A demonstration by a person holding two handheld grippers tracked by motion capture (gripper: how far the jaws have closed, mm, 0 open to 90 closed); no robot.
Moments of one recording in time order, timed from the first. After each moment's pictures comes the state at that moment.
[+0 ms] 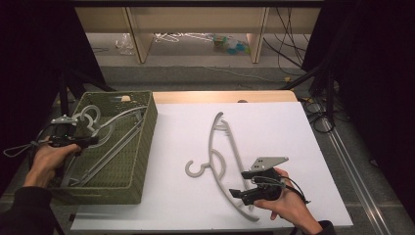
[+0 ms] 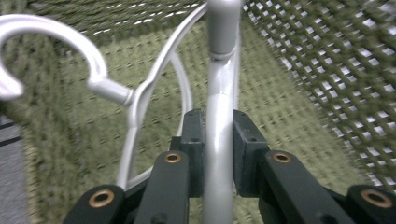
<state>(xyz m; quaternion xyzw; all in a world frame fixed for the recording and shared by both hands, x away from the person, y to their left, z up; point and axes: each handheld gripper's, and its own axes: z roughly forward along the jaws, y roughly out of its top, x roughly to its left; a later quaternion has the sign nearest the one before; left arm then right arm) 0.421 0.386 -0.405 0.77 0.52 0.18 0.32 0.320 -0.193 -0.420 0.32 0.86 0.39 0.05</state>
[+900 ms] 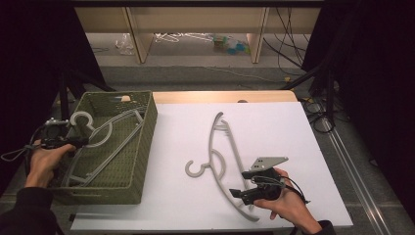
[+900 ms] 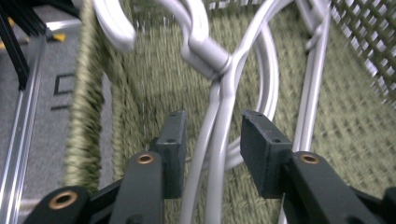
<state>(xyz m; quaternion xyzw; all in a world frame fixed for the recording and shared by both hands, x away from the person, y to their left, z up) 0.417 0.406 -0.412 0.71 0.60 0.23 0.31 0.321 -0.192 -0.424 0.32 0.86 0.40 0.06</state>
